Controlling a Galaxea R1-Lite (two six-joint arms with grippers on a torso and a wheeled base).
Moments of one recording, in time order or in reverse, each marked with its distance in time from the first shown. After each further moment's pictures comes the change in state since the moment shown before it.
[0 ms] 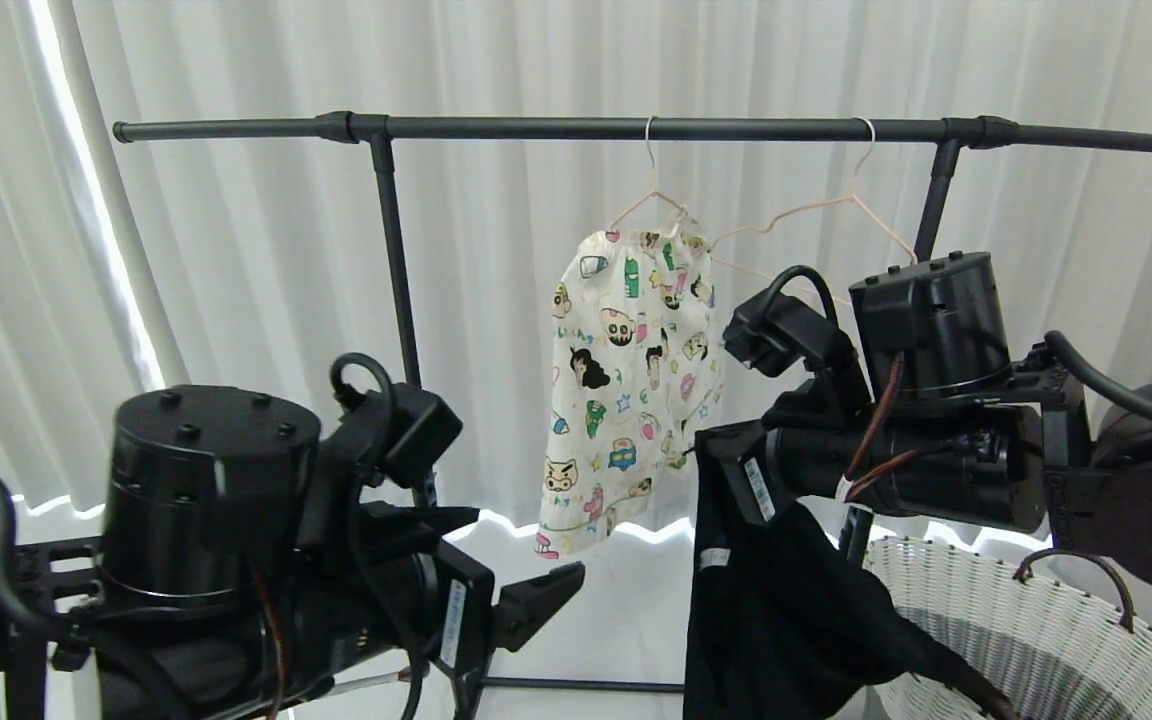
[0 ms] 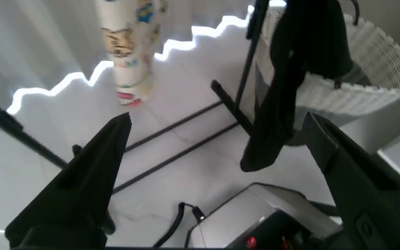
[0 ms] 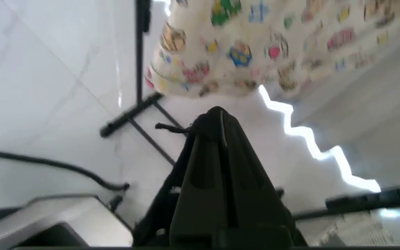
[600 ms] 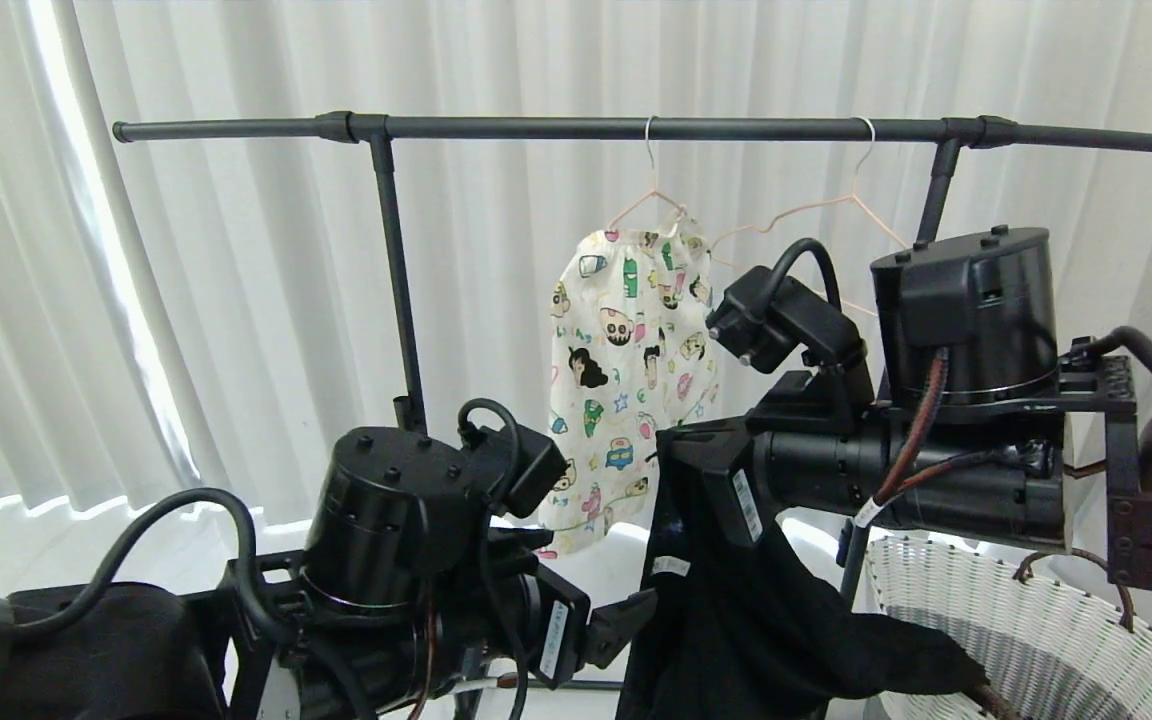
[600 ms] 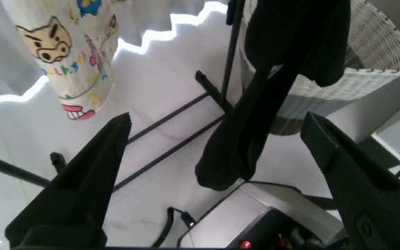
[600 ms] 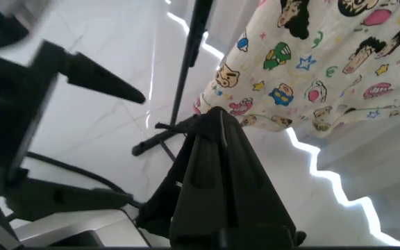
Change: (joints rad) left arm -0.059 0.210 -0.009 -0.168 -0.007 -0.001; right arm 0.090 -0.050 0.001 -0.030 0.066 -0.002
